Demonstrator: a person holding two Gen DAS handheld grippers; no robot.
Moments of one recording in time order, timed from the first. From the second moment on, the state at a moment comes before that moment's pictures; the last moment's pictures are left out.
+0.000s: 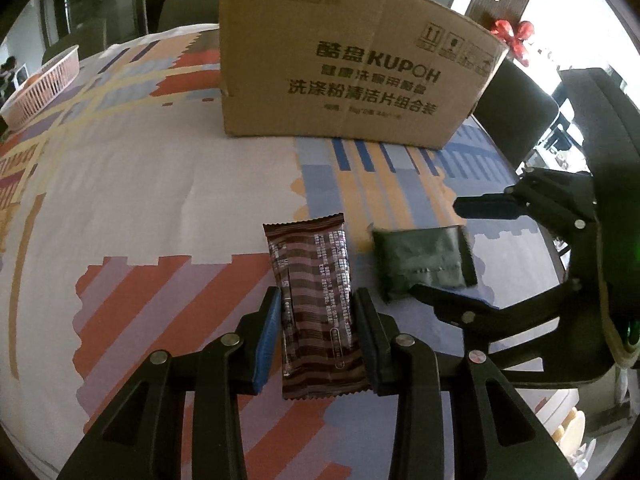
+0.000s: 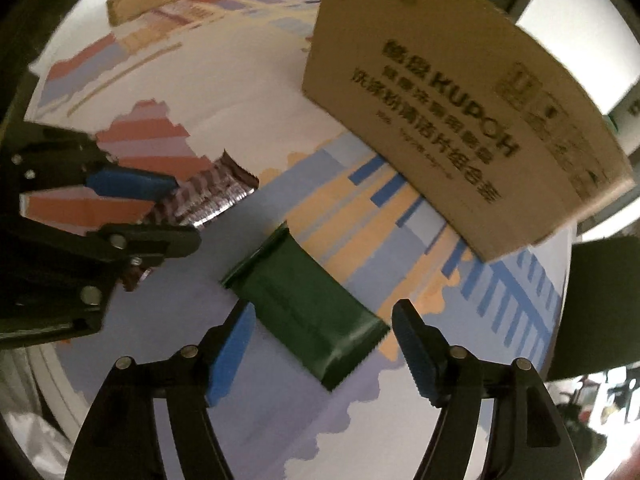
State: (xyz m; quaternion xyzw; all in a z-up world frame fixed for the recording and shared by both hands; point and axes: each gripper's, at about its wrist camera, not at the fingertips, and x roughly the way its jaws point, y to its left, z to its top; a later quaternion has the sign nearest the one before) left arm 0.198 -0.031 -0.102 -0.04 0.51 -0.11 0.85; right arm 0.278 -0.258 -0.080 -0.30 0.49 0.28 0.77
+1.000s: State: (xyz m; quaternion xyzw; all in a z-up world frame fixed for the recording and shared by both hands) left arm 0.203 -0.024 -0.078 -0.03 0.48 -0.11 0.87; right arm 0.293 -0.274 -0.069 -0.13 0.50 0.25 0.82
